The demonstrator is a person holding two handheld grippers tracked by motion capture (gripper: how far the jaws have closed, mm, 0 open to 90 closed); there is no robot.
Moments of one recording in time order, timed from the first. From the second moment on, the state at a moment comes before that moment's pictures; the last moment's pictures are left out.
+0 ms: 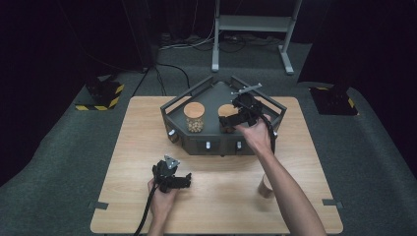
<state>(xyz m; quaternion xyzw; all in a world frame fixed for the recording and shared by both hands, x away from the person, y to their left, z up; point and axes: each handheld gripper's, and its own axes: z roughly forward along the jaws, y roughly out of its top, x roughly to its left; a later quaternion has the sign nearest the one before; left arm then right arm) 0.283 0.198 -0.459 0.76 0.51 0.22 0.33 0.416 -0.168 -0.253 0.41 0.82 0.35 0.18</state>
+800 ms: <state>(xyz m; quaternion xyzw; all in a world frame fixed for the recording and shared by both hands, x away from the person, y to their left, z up) 0.283 0.198 -0.459 0.76 0.51 0.22 0.33 0.387 -0.233 -0.258 0.41 0.79 0.42 0.17</state>
